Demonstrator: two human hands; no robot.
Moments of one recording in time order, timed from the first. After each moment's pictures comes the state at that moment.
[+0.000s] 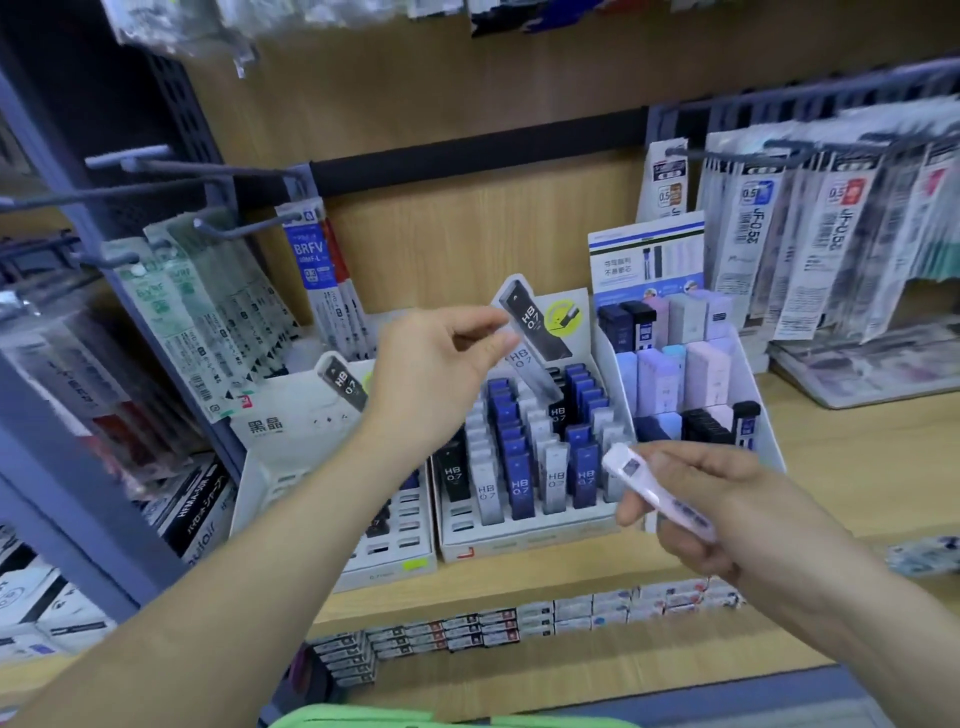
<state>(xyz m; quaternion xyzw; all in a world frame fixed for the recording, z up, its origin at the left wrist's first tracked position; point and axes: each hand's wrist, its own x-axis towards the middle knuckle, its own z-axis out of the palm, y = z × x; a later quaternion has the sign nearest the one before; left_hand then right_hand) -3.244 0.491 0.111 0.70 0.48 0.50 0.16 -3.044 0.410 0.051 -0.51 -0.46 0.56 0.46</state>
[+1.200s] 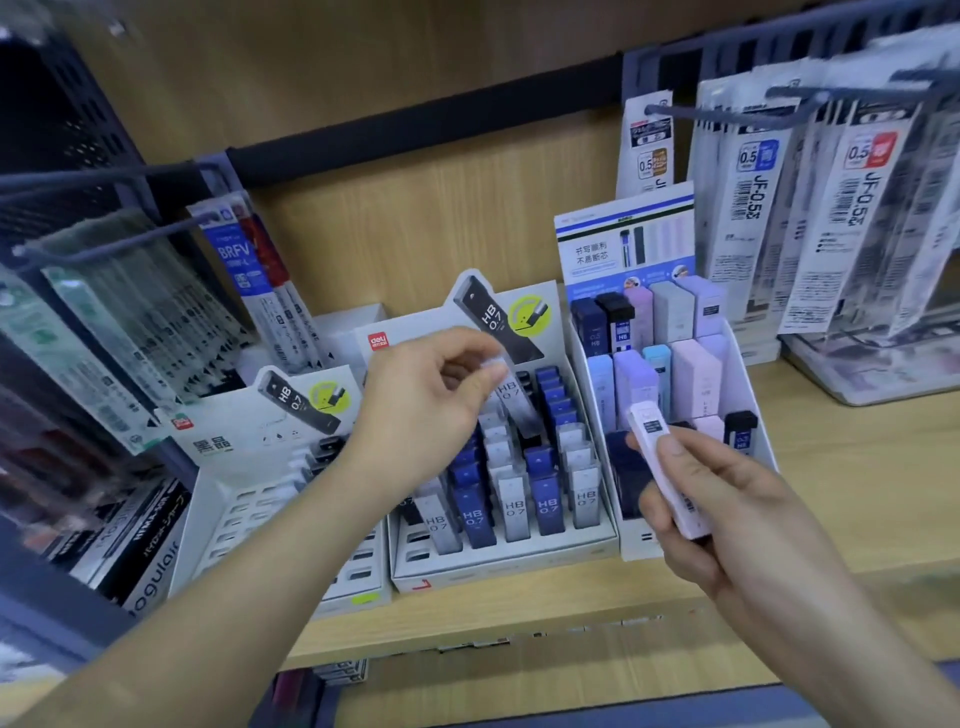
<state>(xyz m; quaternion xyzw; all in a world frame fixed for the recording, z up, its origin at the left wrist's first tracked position) -3.214 0.519 0.087 0.73 0.50 0.44 0.14 -3.017 0.440 0.034 -0.45 -0.36 0.59 0.56</state>
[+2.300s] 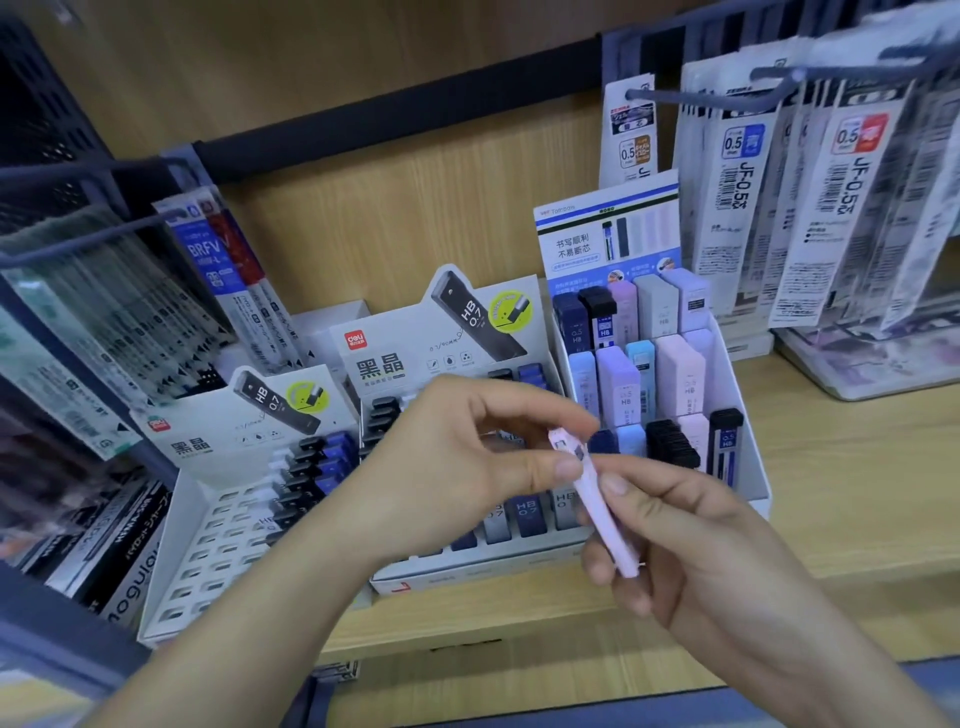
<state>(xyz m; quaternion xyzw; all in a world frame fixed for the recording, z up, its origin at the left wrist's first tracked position) -3.185 0.475 0.101 0.74 0.43 0.31 0.41 -3.019 0.437 0.031 -0.32 -0.37 0.70 0.52</state>
